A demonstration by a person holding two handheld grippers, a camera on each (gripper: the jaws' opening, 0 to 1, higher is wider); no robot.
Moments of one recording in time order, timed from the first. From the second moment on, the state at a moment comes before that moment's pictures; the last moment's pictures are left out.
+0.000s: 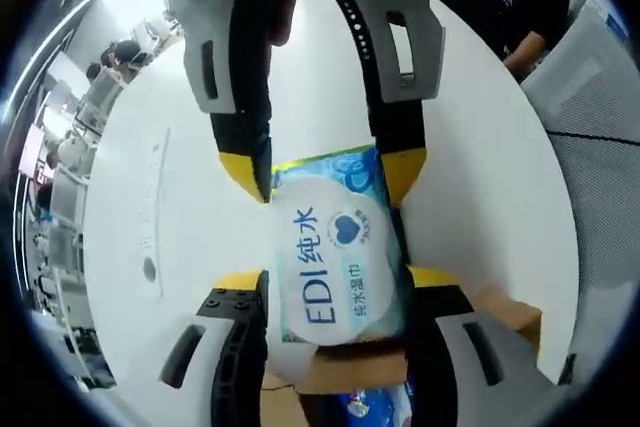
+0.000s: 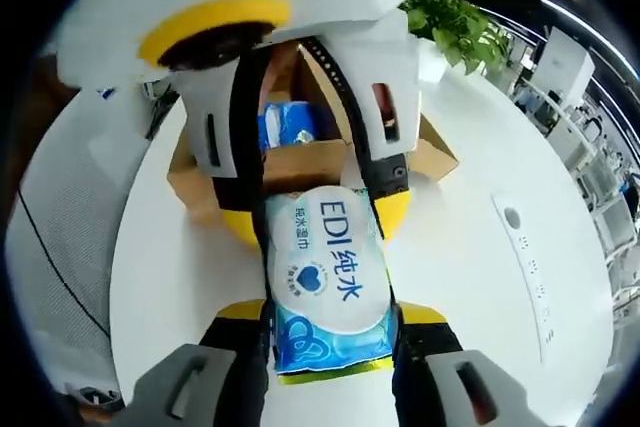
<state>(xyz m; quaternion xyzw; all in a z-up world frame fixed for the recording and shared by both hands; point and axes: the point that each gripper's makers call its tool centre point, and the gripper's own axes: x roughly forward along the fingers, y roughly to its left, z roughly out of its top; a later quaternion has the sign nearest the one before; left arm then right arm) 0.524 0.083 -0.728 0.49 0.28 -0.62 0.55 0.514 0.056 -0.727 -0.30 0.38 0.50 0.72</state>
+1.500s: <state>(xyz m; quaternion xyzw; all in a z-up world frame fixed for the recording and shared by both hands) 0.480 0.209 -0.613 0.26 0.24 -0.49 0.79 0.469 0.115 -0.620 0.01 0.25 0.38 0.89</state>
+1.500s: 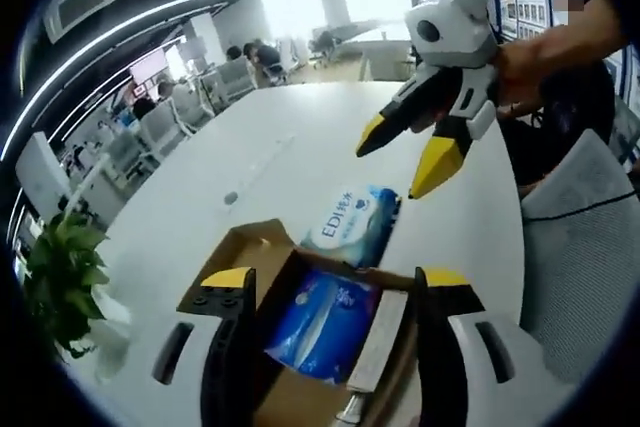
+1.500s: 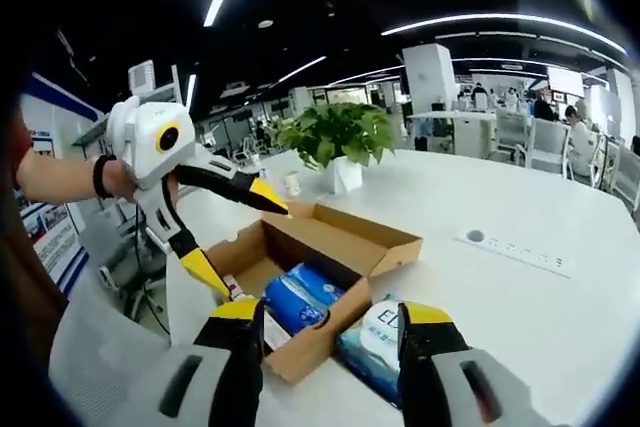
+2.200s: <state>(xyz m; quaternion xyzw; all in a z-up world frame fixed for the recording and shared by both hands) 0.465 0.286 -0.611 0.17 0.25 -0.41 0.86 0.440 0.155 -0.611 0.06 0.24 0.39 0.89</state>
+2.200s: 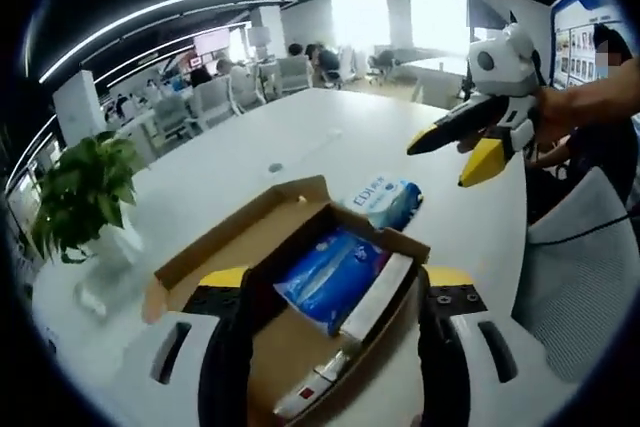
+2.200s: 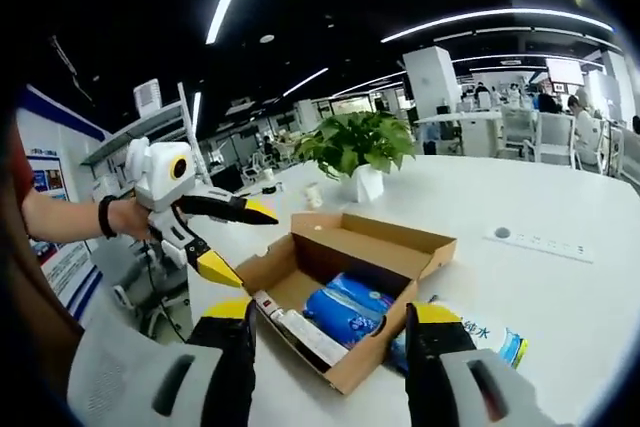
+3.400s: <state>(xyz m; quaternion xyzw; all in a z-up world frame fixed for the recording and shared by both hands) 0.444 0.327 -0.618 0.12 0.26 -0.36 0.89 0.455 0.181 -0.624 -0.03 0.28 0.40 0.87</state>
